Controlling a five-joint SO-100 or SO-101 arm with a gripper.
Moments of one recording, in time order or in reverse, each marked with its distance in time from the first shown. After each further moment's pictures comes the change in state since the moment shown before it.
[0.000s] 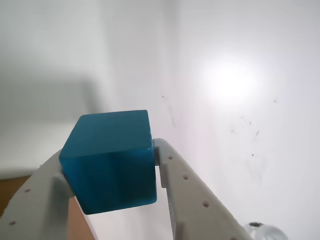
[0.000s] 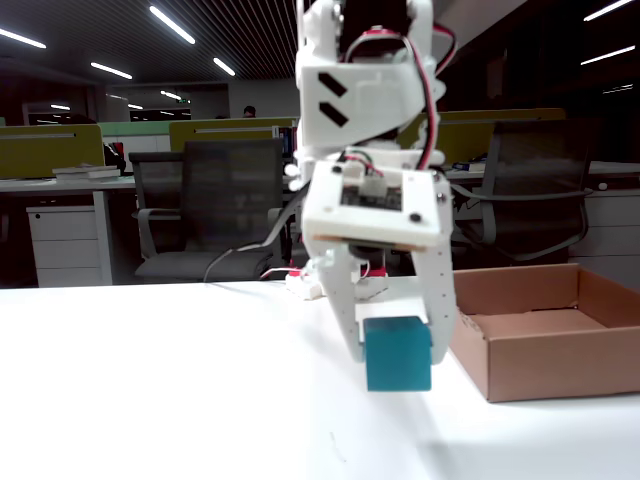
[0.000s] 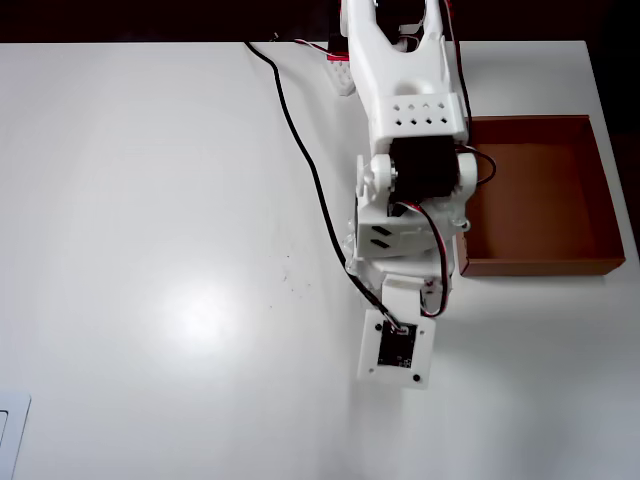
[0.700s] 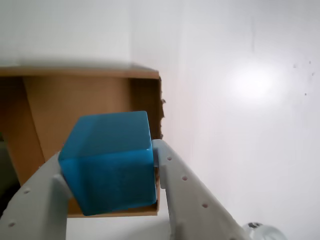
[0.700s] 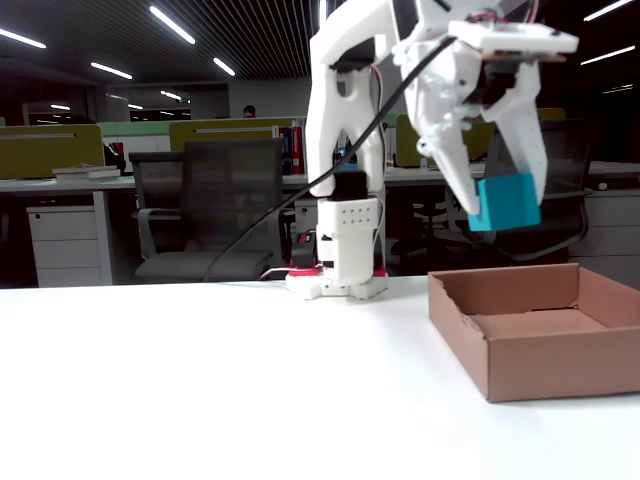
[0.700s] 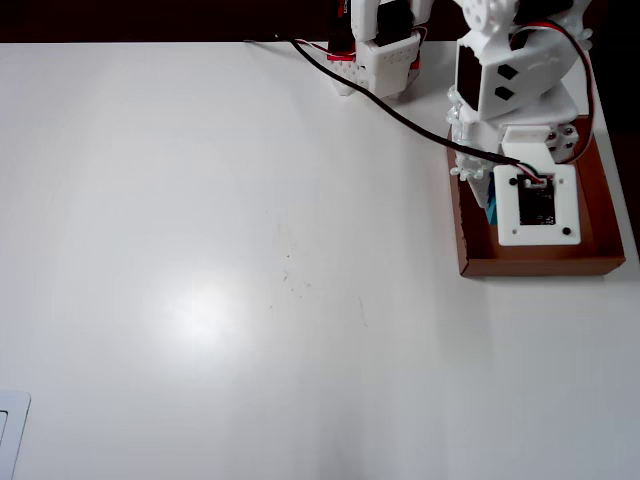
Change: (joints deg) arm -21.3 28.8 16.1 9.9 12.8
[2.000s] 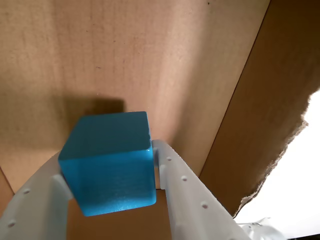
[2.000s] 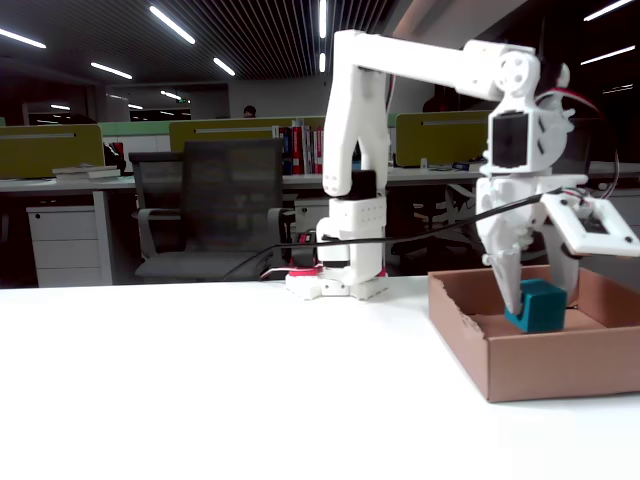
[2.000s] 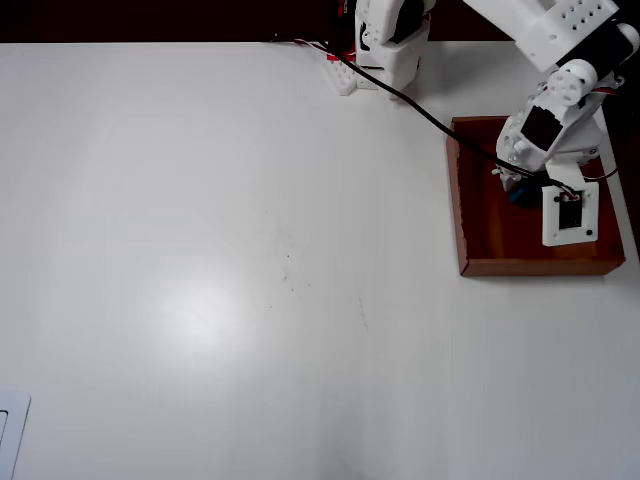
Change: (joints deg) arm -17.5 -10.6 22.5 -17.6 13.5
